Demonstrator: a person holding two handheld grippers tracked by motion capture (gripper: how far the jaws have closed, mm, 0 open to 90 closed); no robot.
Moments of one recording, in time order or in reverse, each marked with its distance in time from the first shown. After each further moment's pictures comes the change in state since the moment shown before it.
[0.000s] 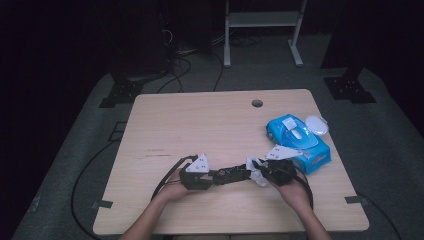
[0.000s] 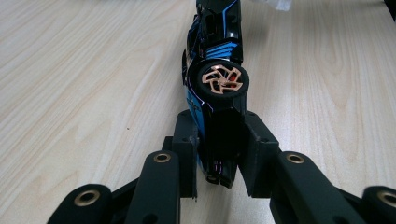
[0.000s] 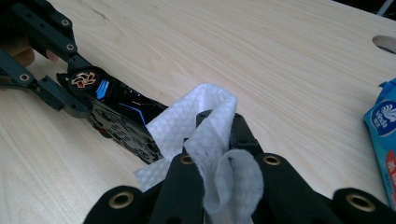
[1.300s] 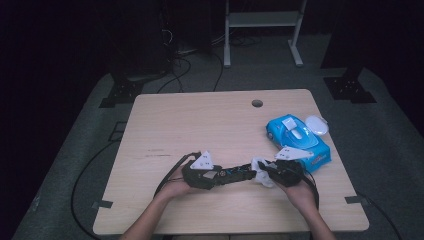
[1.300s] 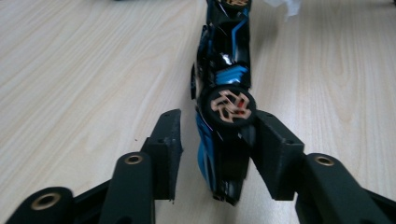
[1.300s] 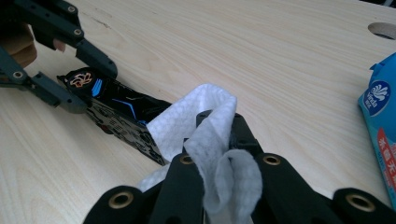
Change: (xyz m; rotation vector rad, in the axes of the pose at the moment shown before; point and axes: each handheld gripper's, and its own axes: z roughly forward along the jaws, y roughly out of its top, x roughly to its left) left arm -0.002 0.022 0.000 0.046 0.038 0.005; right arm -0.013 -0.012 -0.011 -0.026 0.031 0.063
